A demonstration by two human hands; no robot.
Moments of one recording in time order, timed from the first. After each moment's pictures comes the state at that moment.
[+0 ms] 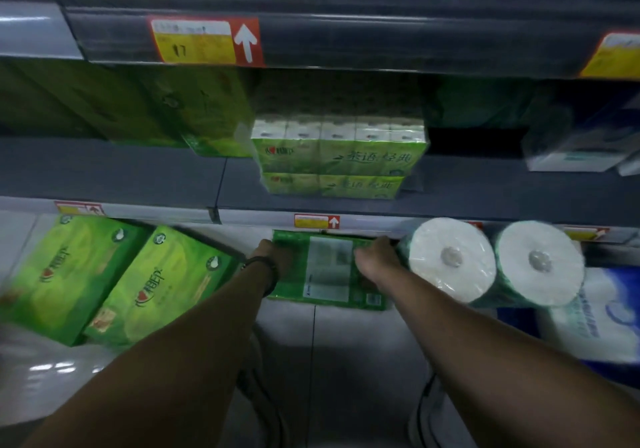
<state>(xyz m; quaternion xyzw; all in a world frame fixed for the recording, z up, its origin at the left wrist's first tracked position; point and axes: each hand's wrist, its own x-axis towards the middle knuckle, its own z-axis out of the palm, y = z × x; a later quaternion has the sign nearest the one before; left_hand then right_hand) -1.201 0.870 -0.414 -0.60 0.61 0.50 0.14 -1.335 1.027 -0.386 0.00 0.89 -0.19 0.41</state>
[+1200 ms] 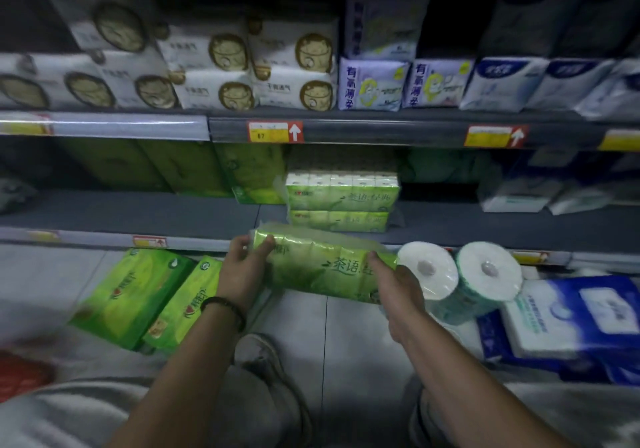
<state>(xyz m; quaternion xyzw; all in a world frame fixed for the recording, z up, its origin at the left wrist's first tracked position) -1.085 0.917 -0.217 -0.50 0.55 0.62 -0.22 -1.225 1.107 -0.210 0.09 0.81 -0.50 0.29</state>
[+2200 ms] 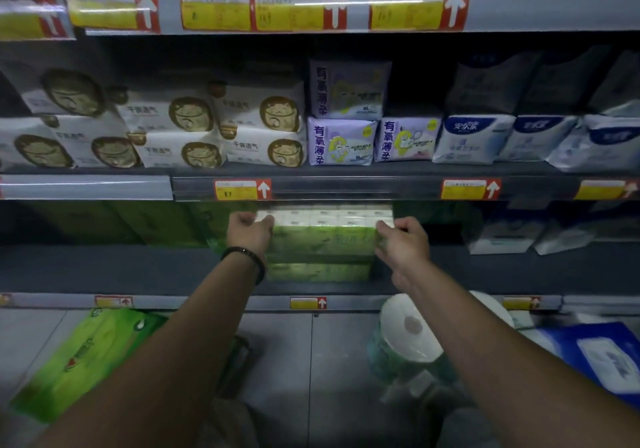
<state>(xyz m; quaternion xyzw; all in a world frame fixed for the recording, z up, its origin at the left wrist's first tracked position) -1.247 0.853 -0.167 -0.52 0.52 0.61 -0.29 -1.390 1.047 -0.180 0.05 0.72 -0.65 0.21</state>
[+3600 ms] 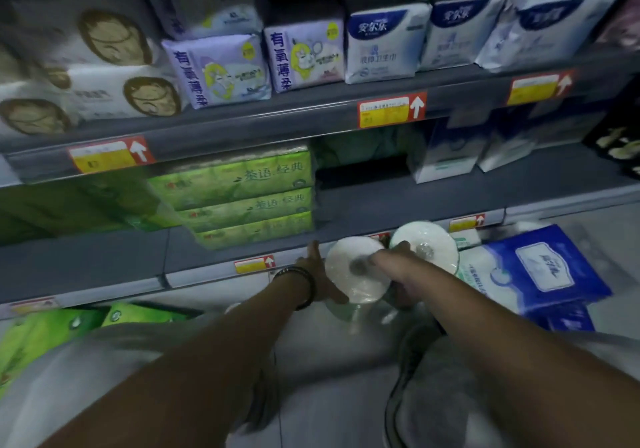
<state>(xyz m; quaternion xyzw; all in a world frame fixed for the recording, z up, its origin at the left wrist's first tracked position) -1.317 1.032 -0.283 -0.30 0.84 0.36 0.28 -1.402 1.187 -0.254 0.10 0.84 -0.31 0.42</state>
